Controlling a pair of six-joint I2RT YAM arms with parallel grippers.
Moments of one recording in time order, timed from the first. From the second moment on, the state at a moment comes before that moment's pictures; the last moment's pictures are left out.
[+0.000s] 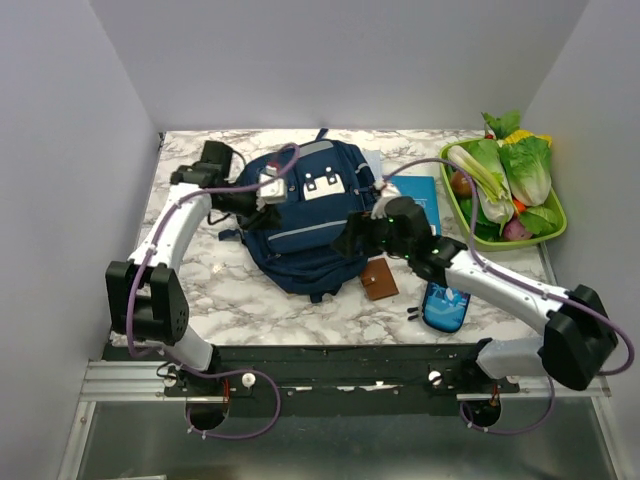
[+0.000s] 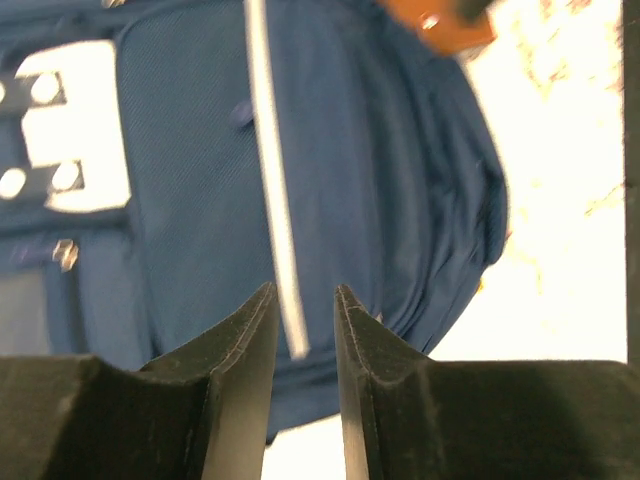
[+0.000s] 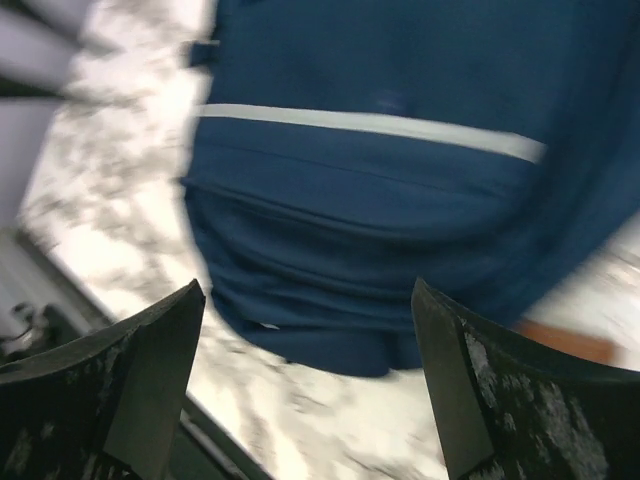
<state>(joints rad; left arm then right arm) -0.06 1.62 1.44 -1.07 1.00 1.26 0.78 1.37 0.94 -0.03 -0.07 0.50</state>
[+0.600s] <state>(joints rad) -0.45 1.63 1.23 -0.58 0.67 1.00 0.49 1.24 0.61 -0.17 -0.01 0.60</state>
